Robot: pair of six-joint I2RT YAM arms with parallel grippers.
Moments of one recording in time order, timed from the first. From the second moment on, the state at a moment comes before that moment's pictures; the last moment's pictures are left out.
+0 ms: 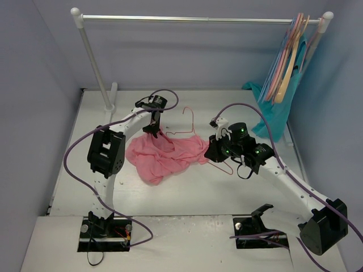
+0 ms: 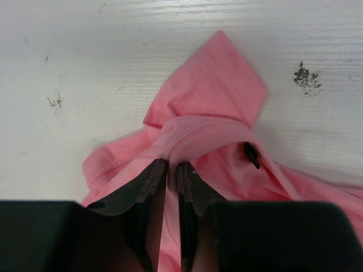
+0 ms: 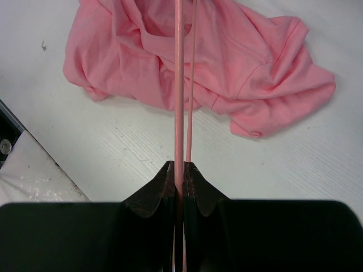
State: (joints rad) left arm -0.44 2.08 1.68 -0.76 -0.33 -0.35; right arm 0.51 1.10 0.84 -0.42 -0.35 0.13
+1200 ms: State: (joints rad) left arm -0.44 1.73 1.61 -0.74 -0.10 -0.23; right arm 0.51 1.18 0.84 -0.12 -0.62 0.18
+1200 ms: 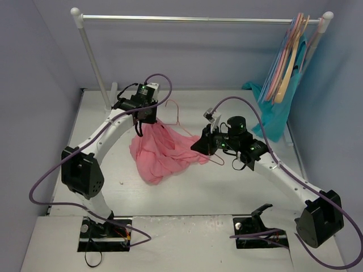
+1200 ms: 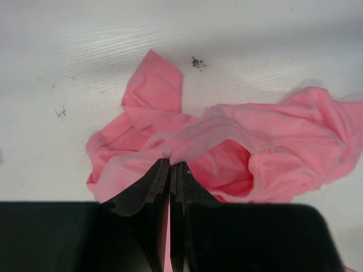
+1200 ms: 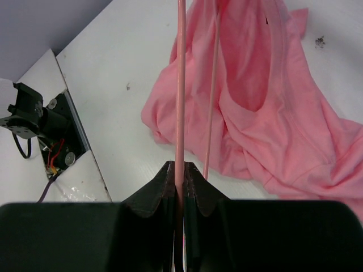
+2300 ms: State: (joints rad) left arm -0.54 1.54 1.91 -0.91 -0.05 -0.19; right arm 0.46 1.23 0.82 0.39 -0.71 0.27
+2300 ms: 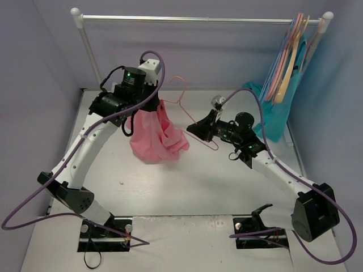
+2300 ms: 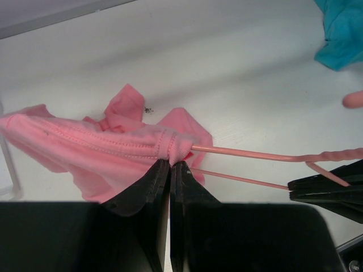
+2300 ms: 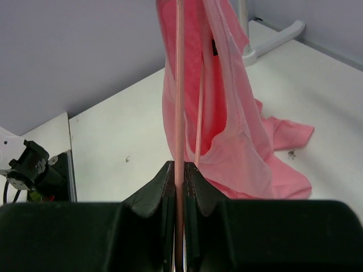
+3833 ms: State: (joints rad) left arm -0.43 1.45 1.88 -0.92 0.19 0.21; right arm 0.47 1.36 0.59 0.98 -0.74 0.44
